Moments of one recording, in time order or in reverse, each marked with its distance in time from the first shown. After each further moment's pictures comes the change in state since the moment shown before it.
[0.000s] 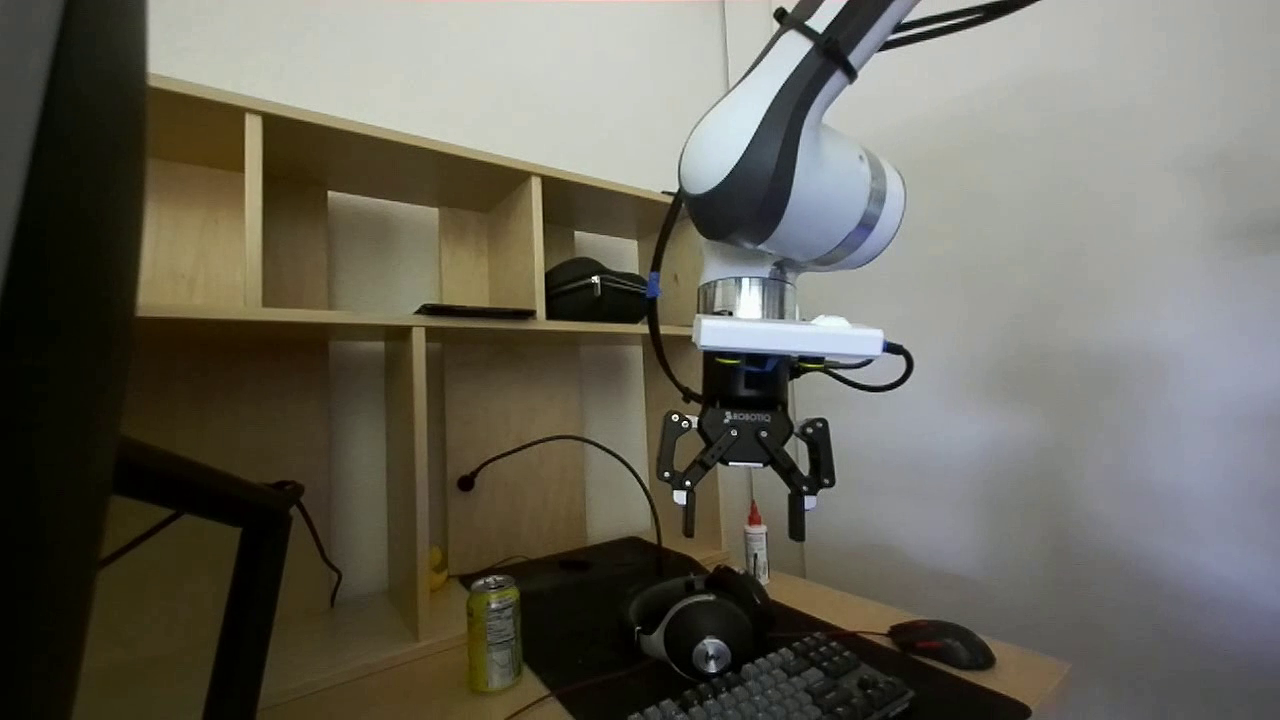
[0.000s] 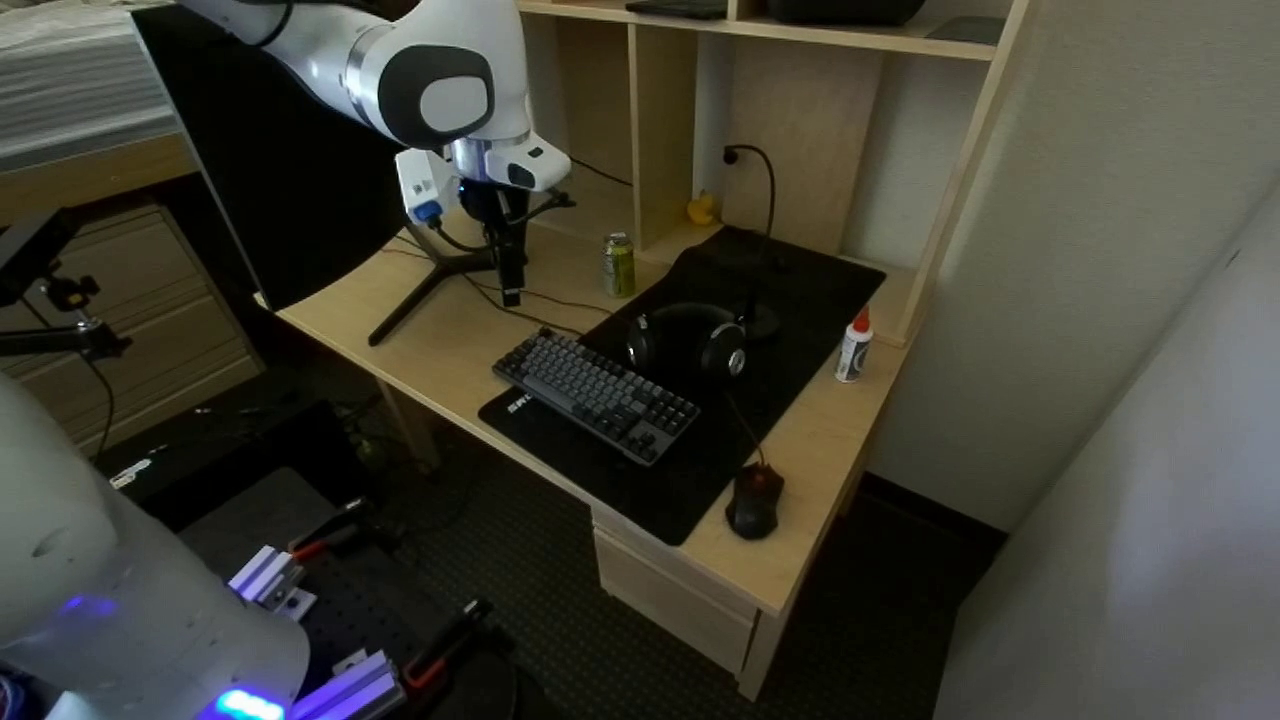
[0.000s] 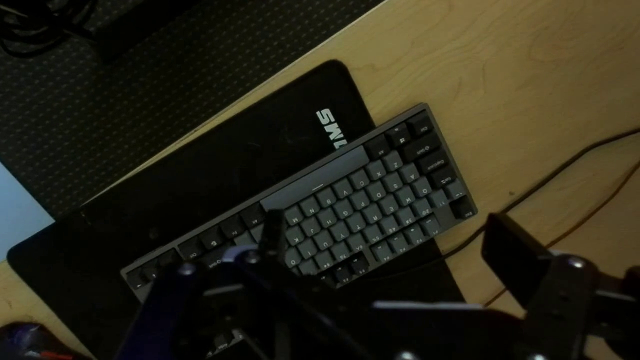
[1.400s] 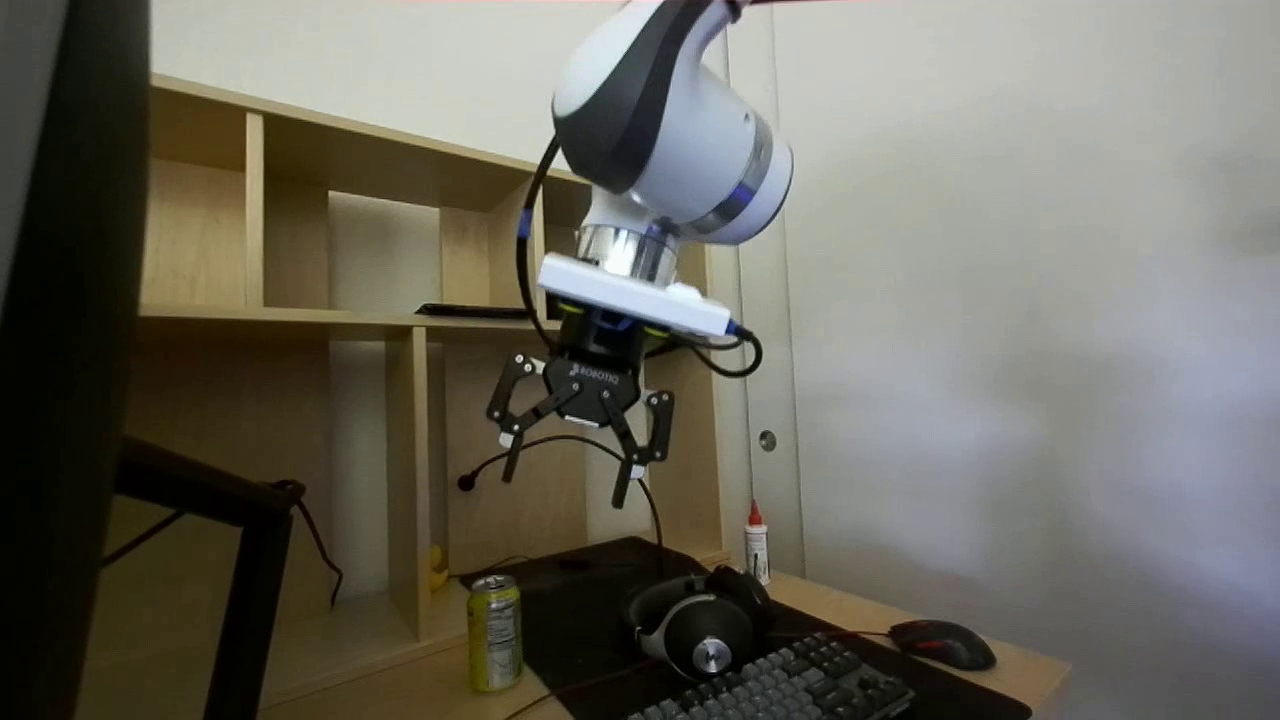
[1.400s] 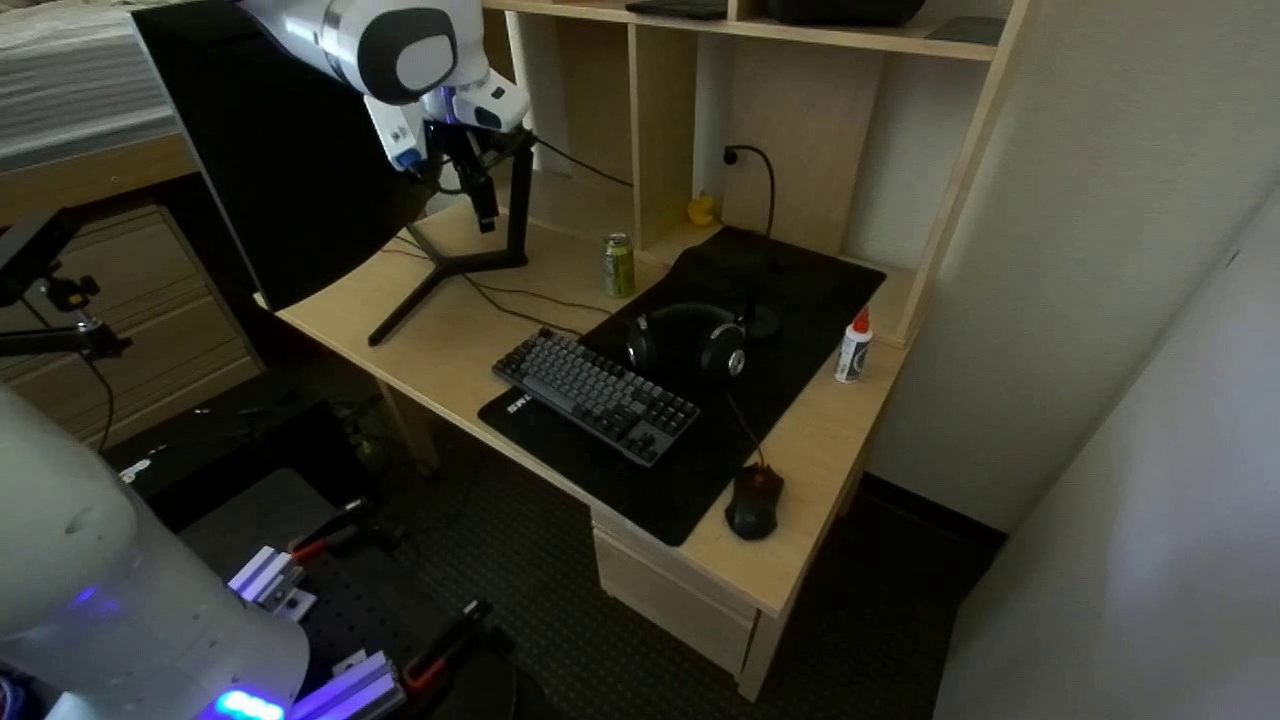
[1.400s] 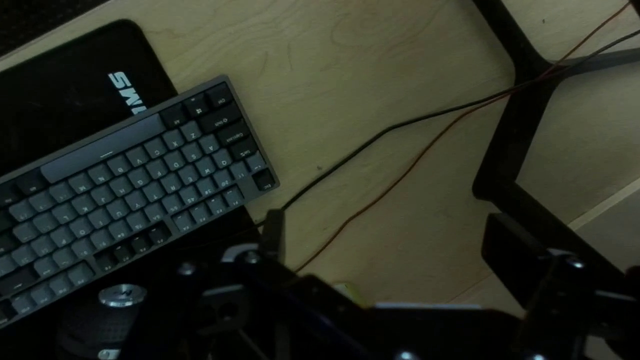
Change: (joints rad) arm 0.114 0.119 0.078 0.192 0.134 0.133 0.005
